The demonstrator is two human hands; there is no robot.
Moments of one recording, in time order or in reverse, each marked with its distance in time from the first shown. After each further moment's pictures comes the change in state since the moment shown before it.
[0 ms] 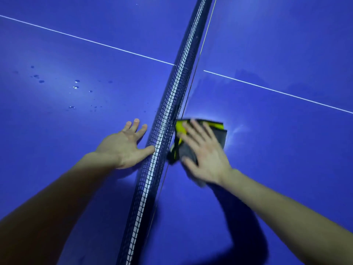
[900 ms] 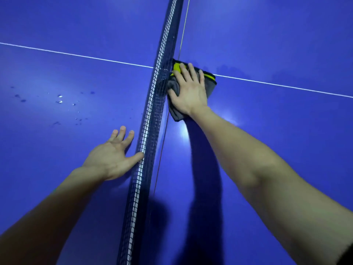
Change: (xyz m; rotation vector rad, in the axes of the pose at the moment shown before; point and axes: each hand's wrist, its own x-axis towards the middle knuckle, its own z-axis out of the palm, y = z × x) left_hand 0.001 0.002 0.003 0.024 0.034 0.003; right_hand 0.149 0.085 -0.017 -0.080 0.083 0.479
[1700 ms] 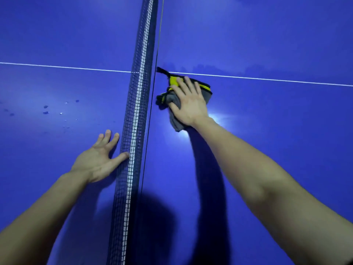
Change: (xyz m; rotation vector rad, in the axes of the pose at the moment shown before) left_hand 0.000 -0.006 0.008 -0.057 0.026 -0.016; right_hand -0.061 0.062 -0.004 0.042 0.012 -0.004
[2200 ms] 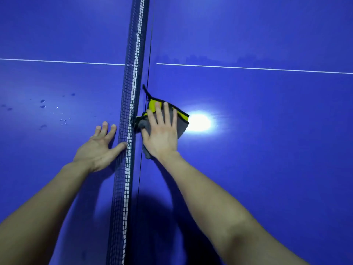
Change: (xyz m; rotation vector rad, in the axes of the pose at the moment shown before) left_hand 0.001 0.000 0.012 0.029 0.032 0.010; right_hand -0.104 -0.127 0.016 0.000 0.020 0.155
